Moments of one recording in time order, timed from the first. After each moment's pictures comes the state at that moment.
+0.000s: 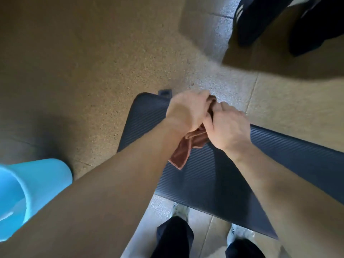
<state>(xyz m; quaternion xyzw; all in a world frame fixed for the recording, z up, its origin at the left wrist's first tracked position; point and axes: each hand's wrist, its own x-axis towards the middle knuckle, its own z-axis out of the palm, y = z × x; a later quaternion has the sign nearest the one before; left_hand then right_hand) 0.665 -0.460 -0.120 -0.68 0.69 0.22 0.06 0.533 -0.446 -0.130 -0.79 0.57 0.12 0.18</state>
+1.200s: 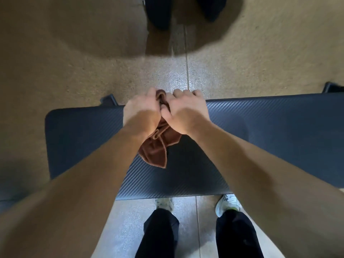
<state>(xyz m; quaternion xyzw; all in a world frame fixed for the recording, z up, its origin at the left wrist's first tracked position) 0.541 -0.445 -0.121 -0.69 0.69 0.22 0.05 0.408 -0.438 -0.136 -0.78 0.59 0.09 0.18</state>
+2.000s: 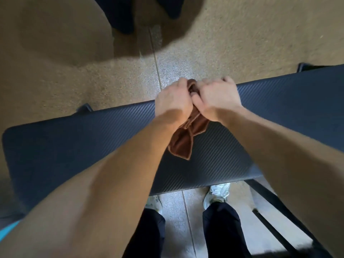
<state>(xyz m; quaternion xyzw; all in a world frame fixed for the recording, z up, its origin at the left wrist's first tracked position) 0.336 -0.440 -0.120 -0.62 0.74 0.25 0.04 0.203 -0.424 -0.134 -0.74 0.65 0.12 0.15</state>
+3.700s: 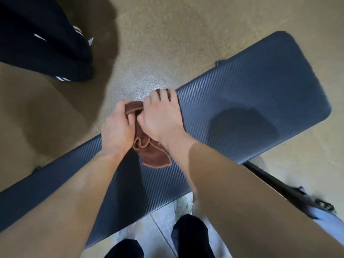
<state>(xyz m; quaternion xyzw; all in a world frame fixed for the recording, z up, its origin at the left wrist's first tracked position) 0.119 -0.421 -0.116 -0.61 0.75 0.26 -0.01 -0.003 -0.389 -0.127 -0.64 0.75 0.07 0.17</state>
